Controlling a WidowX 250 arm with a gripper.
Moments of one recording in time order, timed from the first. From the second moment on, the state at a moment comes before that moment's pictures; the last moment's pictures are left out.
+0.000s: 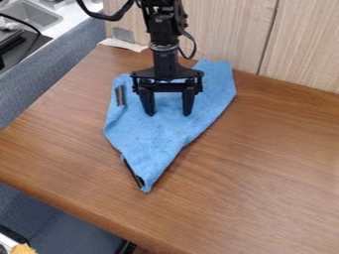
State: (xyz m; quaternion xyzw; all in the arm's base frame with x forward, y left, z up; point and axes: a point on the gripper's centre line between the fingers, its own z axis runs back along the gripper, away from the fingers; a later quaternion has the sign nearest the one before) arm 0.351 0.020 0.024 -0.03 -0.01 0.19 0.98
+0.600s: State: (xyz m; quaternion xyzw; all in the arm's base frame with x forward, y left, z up) arm 0.345 0.016 0.075 -0.04 -0.04 0.18 0.98
